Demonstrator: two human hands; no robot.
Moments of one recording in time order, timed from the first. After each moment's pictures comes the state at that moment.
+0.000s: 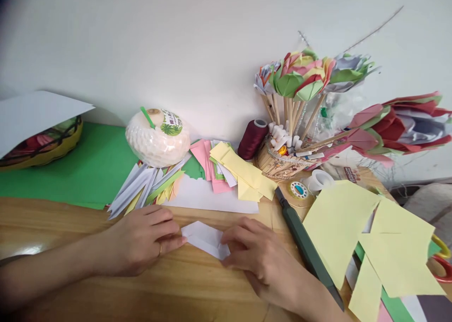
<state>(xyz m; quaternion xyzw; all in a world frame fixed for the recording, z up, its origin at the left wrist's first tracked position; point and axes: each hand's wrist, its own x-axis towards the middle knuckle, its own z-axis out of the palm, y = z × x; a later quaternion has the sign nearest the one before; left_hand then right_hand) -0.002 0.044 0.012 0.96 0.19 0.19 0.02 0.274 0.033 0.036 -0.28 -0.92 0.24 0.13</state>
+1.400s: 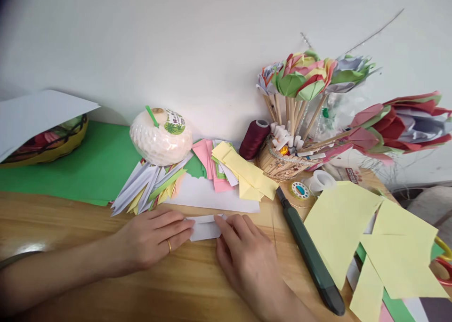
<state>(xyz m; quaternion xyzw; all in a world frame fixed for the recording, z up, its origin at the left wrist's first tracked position) 0.010 0.038 -0.003 0.94 0.20 0.27 -0.10 0.243 0.011 0.007 -0.45 -0.86 0.08 0.21</state>
